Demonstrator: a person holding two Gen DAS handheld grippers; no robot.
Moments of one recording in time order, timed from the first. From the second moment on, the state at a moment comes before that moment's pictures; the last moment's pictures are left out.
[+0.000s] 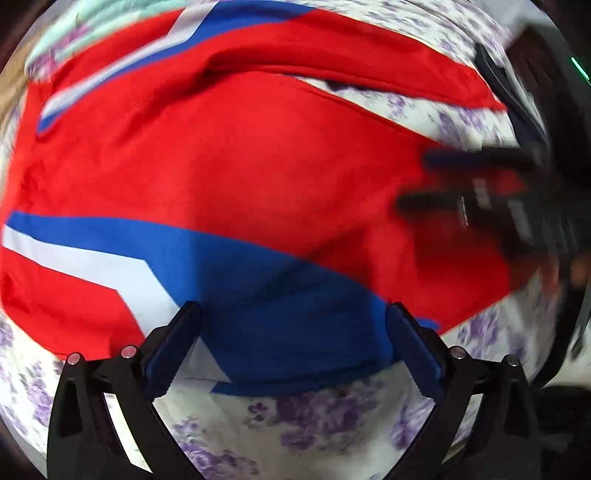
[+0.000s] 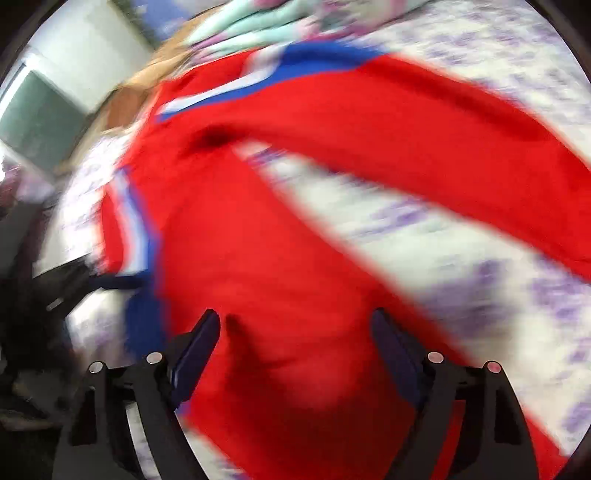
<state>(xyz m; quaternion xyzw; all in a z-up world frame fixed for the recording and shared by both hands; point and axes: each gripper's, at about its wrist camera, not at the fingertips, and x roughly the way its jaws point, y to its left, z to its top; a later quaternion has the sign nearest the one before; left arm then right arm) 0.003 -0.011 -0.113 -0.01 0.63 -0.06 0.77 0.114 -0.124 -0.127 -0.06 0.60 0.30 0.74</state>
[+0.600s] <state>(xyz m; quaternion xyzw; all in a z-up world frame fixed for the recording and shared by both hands) 0.027 0.014 -0.119 -0.03 0.65 0.01 0.76 0.122 -0.075 -0.127 -0.12 0.55 0.23 0.79</state>
